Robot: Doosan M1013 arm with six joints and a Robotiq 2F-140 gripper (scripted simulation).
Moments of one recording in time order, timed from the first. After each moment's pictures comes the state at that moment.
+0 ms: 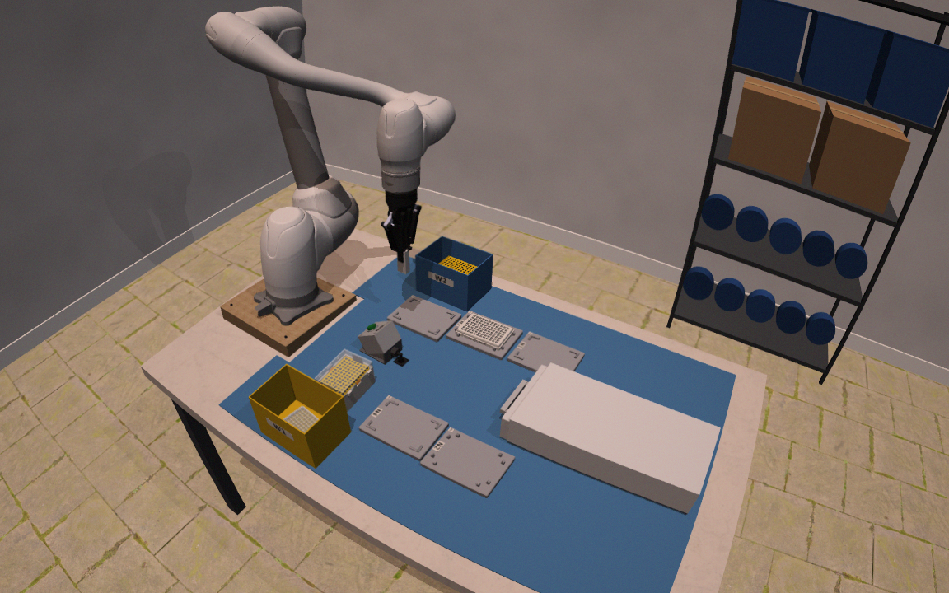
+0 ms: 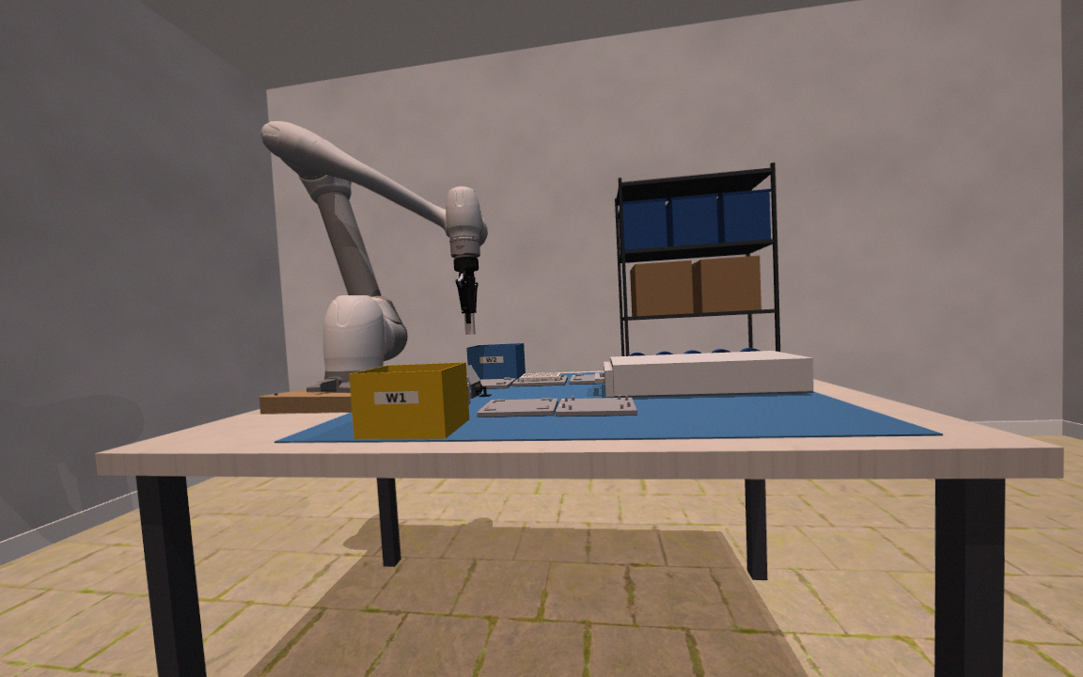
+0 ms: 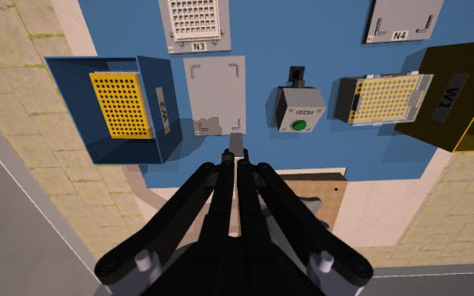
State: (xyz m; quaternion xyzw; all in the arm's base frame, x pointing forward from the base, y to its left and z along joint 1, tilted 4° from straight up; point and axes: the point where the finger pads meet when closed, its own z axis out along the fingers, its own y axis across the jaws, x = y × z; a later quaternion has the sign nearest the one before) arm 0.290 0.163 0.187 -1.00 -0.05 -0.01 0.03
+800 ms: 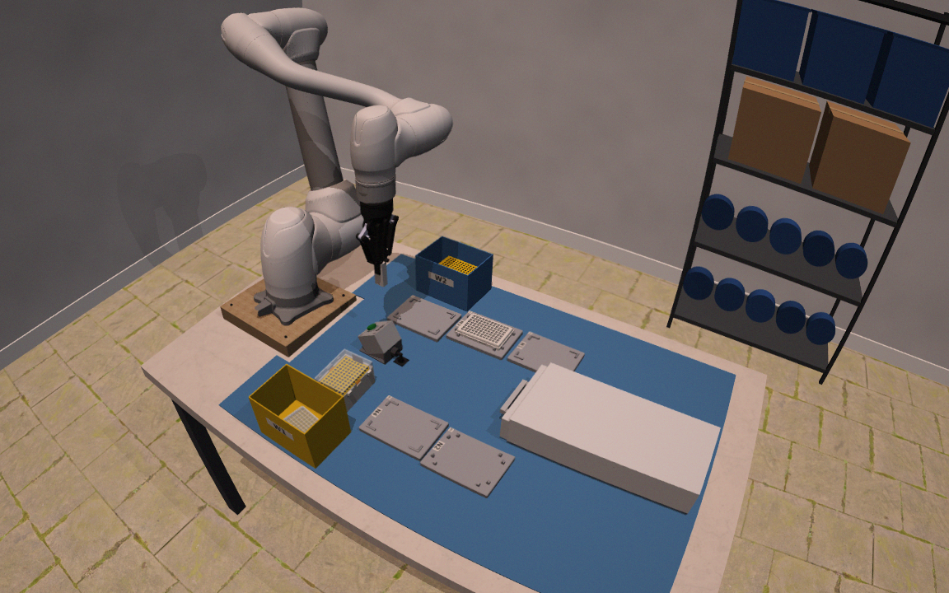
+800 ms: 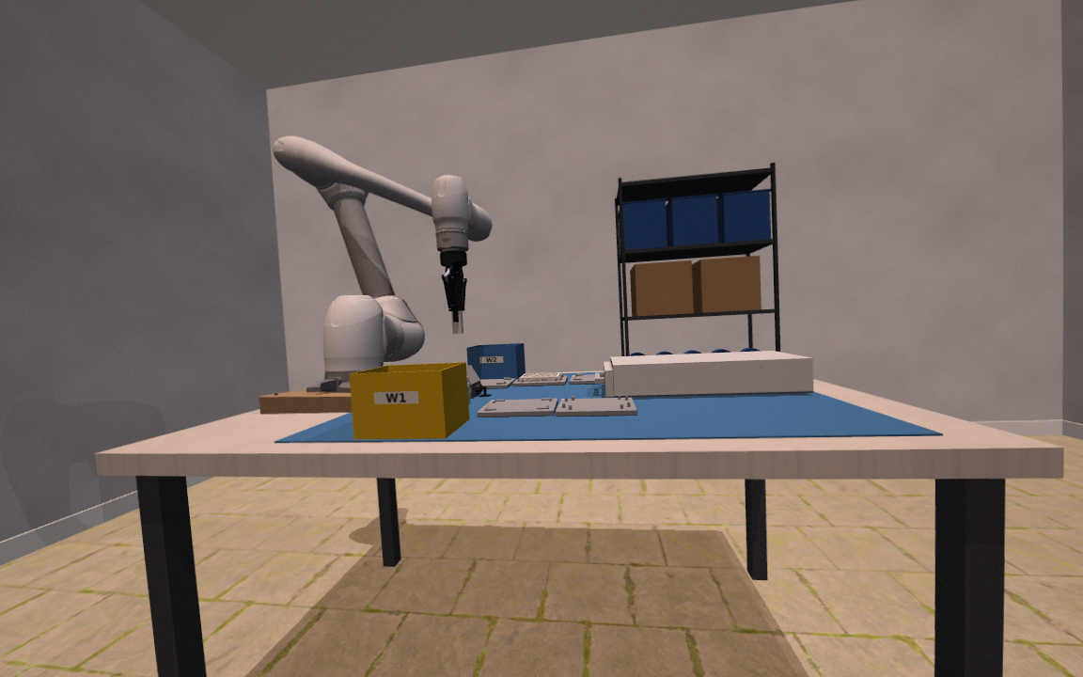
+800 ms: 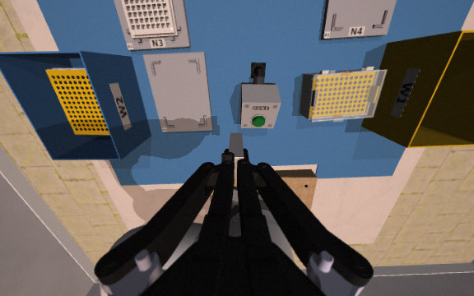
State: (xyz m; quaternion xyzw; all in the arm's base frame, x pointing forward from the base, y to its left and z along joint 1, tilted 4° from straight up) arm 0.294 0.082 0.187 -1.00 -0.05 -0.01 0.03
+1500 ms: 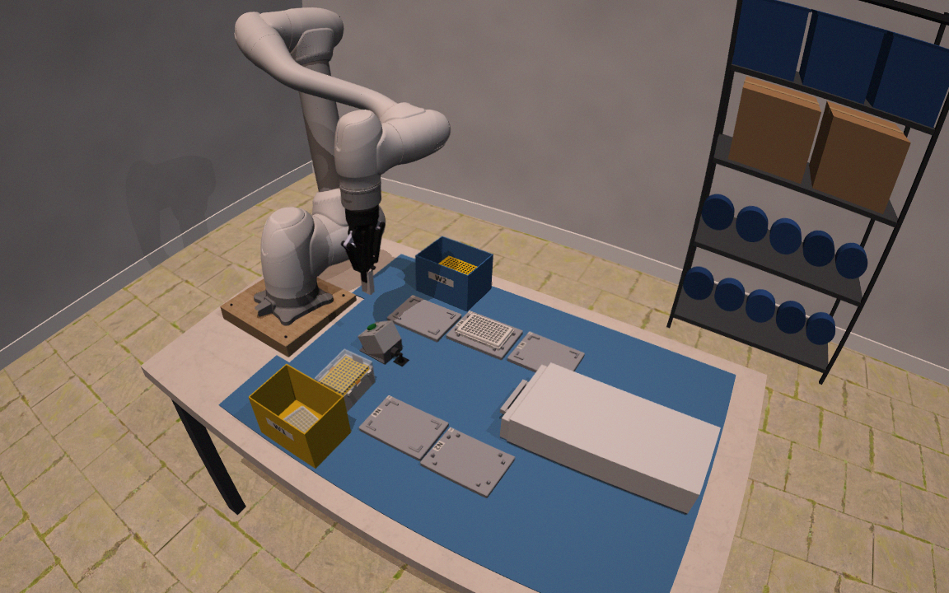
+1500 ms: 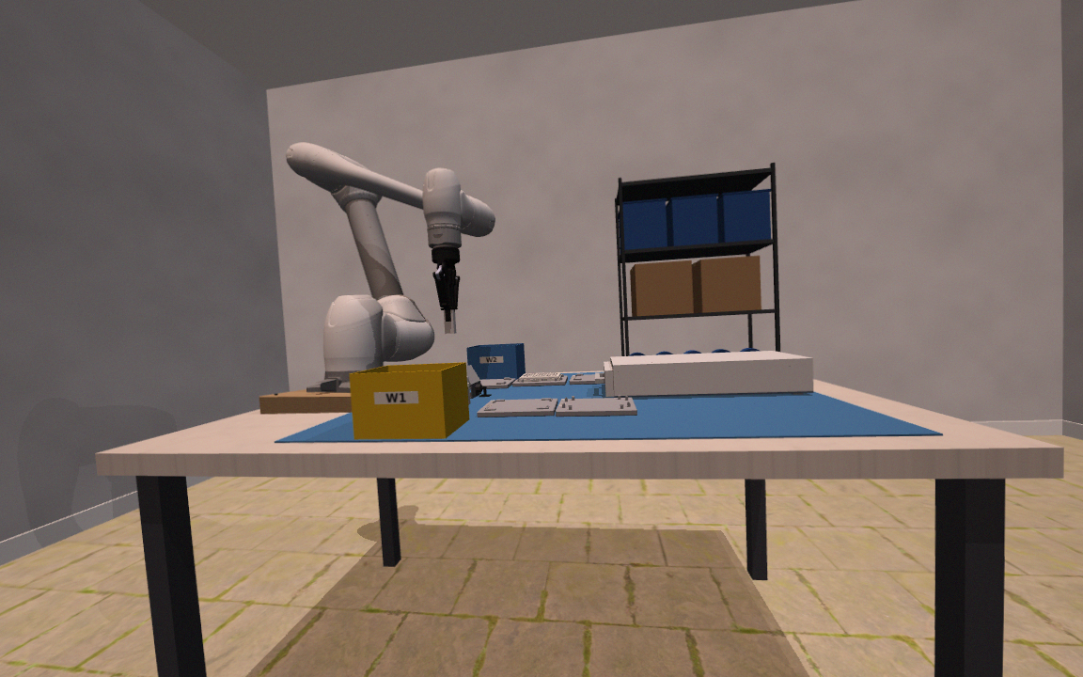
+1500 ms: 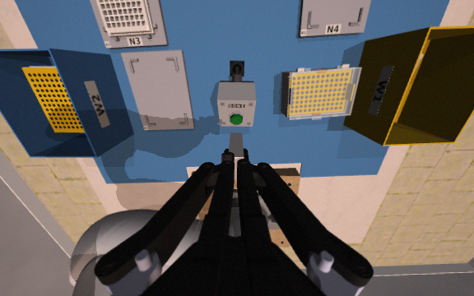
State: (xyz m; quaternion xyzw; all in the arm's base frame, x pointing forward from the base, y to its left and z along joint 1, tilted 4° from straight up) arm 0.296 0.037 0.186 -1.00 -0.05 -0.01 0.04
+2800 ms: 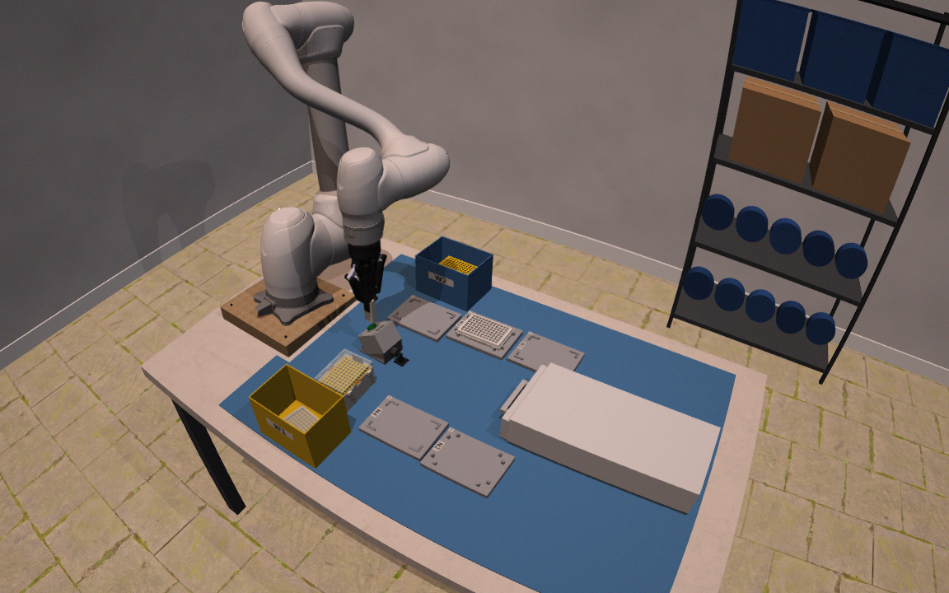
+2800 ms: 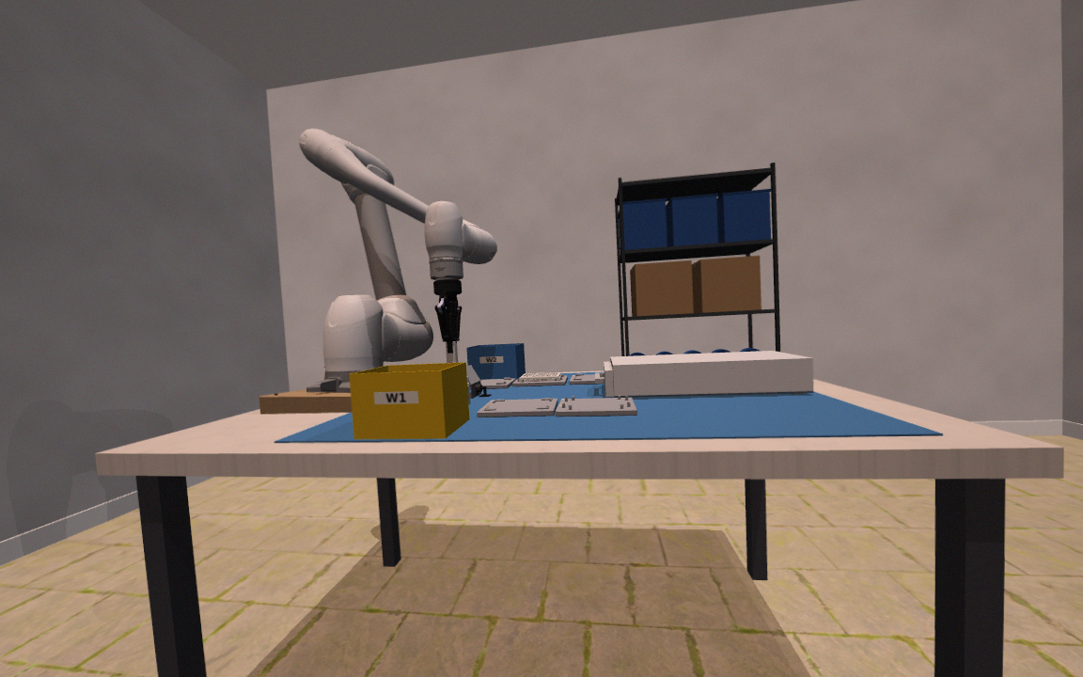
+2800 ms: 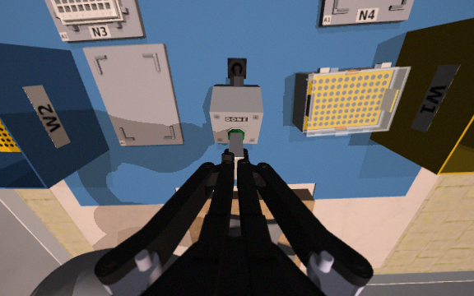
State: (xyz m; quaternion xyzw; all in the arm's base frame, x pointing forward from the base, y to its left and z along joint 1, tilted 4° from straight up) arm 0.296 0.043 0.098 -1.00 -0.05 -0.01 0.04
